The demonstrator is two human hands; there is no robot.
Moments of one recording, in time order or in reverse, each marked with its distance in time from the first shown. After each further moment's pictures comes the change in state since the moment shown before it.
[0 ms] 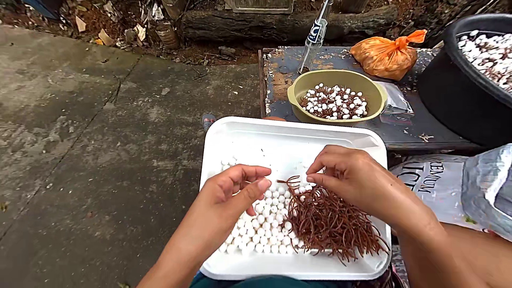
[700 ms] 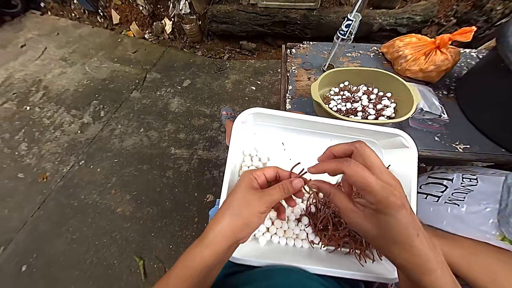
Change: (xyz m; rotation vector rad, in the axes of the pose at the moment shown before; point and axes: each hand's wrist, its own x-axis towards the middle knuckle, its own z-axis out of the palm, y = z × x) left_hand -0.003 0.007 0.016 -0.324 -0.070 -0.228; right_hand -0.004 -0.043 0.027 0.107 0.342 -0.273
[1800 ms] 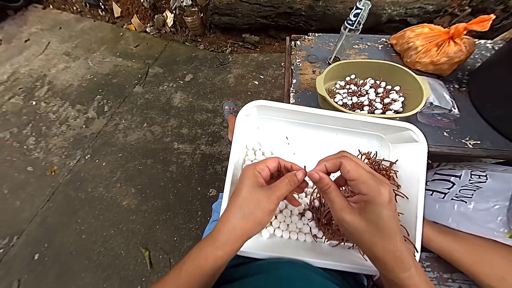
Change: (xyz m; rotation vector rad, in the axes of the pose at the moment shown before) left_hand 0.001 -0.011 0.003 0.098 0.076 0.164; right_hand -0.013 -0.013 0.027 0.108 0.119 0.222
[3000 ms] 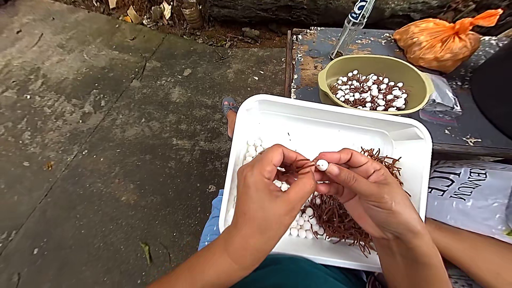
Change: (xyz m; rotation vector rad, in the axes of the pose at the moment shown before) left_hand -0.003 -0.004 0.018 0.312 0.258 0.534; right_hand 0.006 0.003 -0.013 1.157 -0.139 0.610
